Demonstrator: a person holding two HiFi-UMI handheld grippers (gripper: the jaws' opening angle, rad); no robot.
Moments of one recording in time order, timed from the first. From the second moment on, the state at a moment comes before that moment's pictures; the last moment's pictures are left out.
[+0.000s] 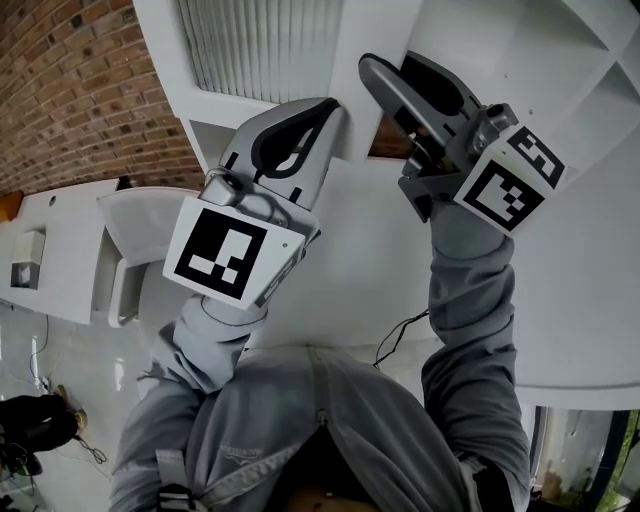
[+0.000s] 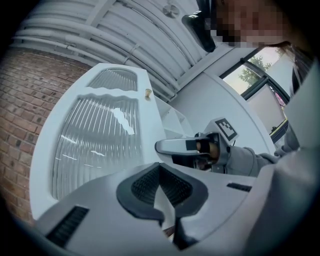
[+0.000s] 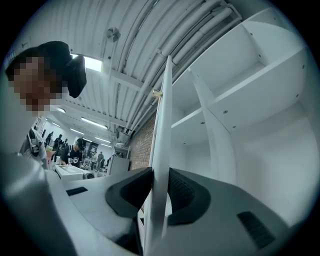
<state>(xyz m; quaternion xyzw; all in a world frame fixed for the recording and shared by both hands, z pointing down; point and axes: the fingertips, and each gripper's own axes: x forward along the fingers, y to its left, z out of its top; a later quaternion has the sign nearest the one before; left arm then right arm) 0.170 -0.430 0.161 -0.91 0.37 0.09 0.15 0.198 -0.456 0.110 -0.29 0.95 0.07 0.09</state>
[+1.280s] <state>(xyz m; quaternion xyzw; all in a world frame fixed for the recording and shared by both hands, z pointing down) 0.186 -0.471 0.158 -0.89 0.43 0.07 0.15 0.205 -0.511 0.111 -0.21 0.97 0.03 0.07</state>
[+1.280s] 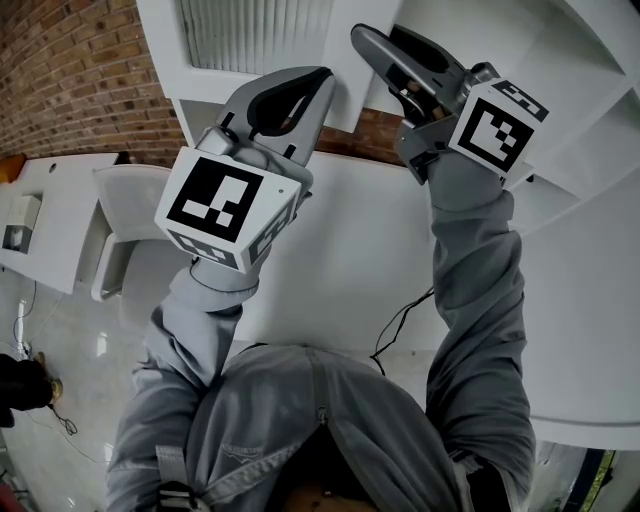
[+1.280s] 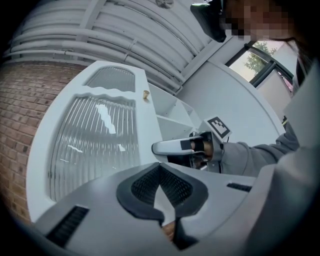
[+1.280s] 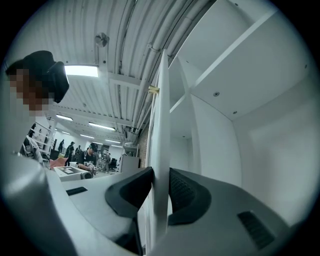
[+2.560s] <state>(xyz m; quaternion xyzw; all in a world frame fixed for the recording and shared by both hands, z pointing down) 0.198 -0.525 0.166 -0.90 0.40 0.07 0.13 0.229 -0.540 0.114 -0.29 0.95 0.04 0.05</state>
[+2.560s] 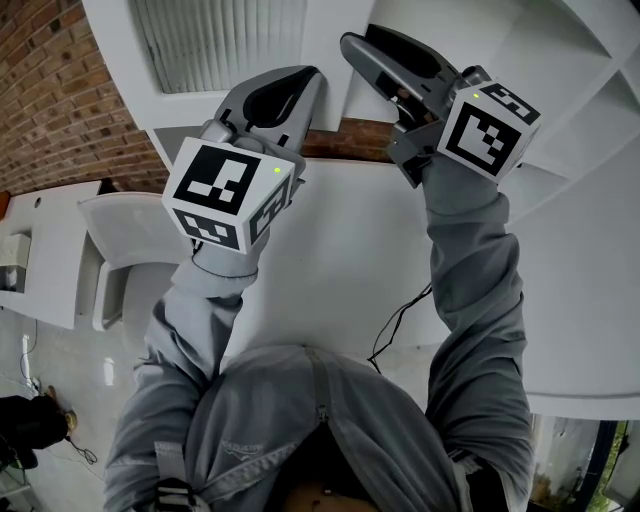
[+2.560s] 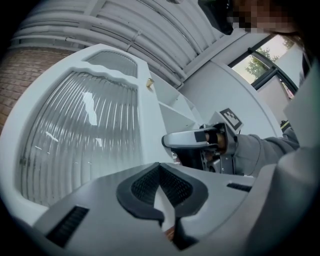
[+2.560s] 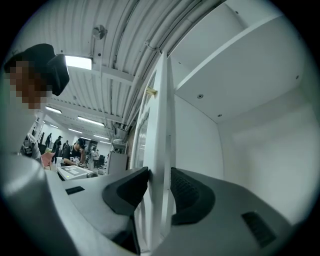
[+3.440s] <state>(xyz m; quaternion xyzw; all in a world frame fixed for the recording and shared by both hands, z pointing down) 0.196 -0.543 0.168 -0.91 0.40 0.08 0.13 0.246 -0.557 0.125 -0.35 0.93 0.04 0.05</state>
